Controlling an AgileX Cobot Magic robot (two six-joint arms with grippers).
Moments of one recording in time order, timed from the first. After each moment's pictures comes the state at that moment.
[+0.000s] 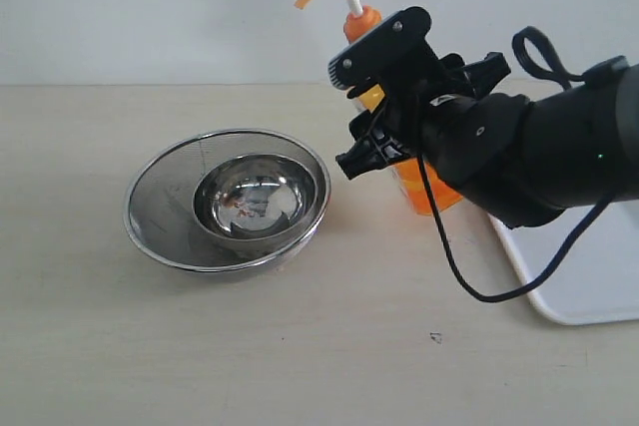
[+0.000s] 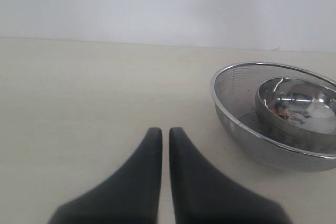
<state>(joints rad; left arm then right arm) 0.00 0.00 0.00 -0.14 0.30 0.04 0.70 1.75 -0.91 0.98 -0.55 -1.20</state>
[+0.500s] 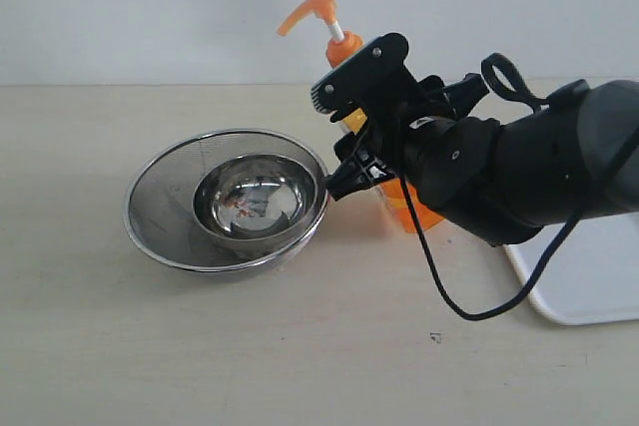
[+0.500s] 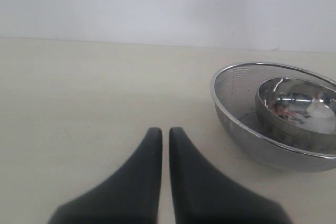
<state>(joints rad) 0.00 0.00 0.00 -0.14 0.30 0.04 0.73 1.80 -0.91 0.97 -0.56 -1.17</state>
